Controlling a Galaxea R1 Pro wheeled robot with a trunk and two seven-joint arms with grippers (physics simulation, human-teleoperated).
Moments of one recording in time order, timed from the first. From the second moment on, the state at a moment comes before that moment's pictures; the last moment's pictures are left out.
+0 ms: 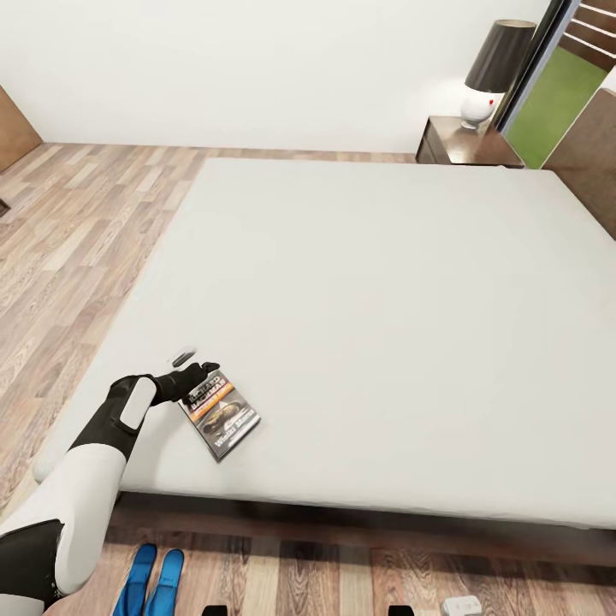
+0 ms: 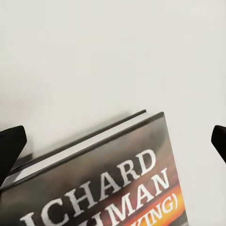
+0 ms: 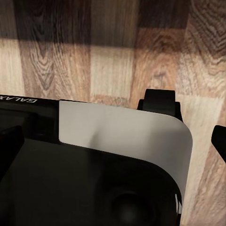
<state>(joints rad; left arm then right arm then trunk) -0.93 0.12 0.23 -0.68 0.49 0.65 -0.12 -0.46 -0.13 -0.14 0.08 0.09 -0.30 0.39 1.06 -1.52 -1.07</state>
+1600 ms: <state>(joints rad) -0.93 0.11 0.23 -0.67 0.49 0.65 -0.12 -0.46 -0.13 -0.14 0.08 0.09 -0.30 0.39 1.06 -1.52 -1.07</state>
